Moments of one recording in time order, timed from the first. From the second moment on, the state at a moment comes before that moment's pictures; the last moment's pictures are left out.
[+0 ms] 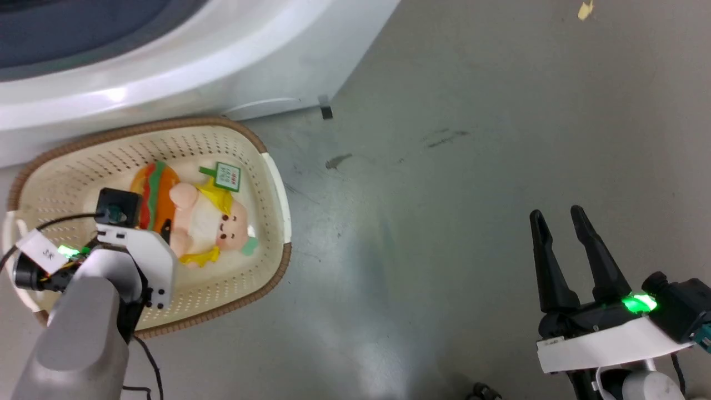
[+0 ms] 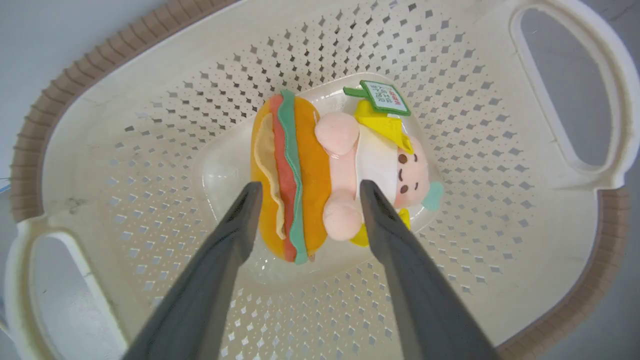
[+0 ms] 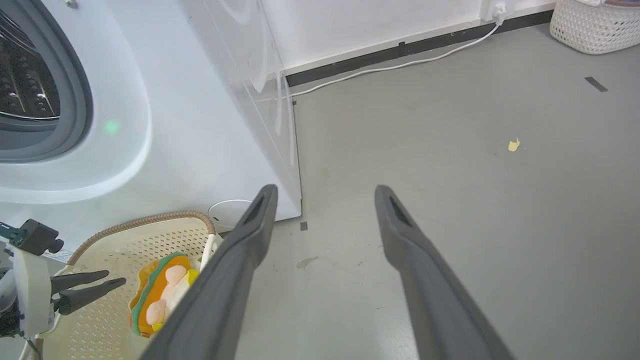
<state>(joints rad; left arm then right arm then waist) -0.57 0.37 -0.16 0.69 -0.13 -0.06 0.16 -0.08 -0.05 0.08 -0.10 0.38 0.13 -0.18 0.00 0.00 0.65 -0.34</state>
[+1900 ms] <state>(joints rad) -0.68 0.26 -0.28 1.14 -0.32 -0.12 -0.17 -0.07 -0.05 0.02 -0.09 0.31 0.13 -0.26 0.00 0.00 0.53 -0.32</state>
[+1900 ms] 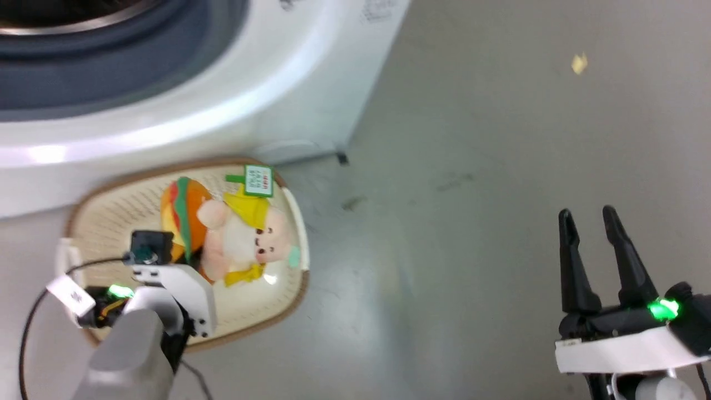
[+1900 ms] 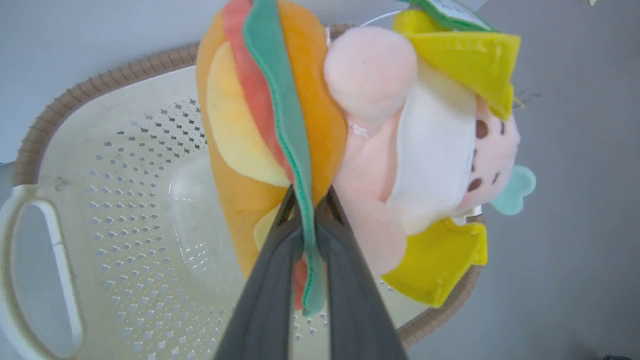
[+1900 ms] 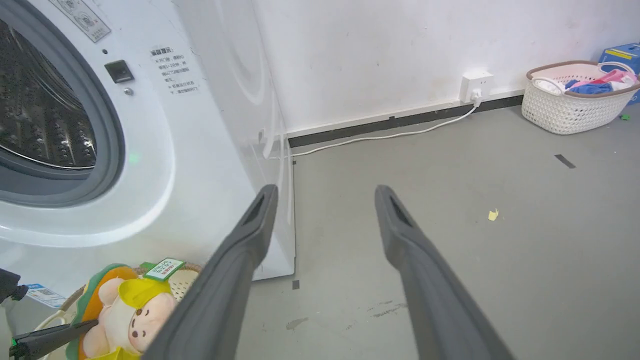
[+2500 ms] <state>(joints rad) -0.34 0.20 -0.14 0.47 -0.35 -0.07 -0.26 0.01 -0.05 0.00 -0.08 0.26 0.13 -0.26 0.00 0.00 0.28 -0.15</state>
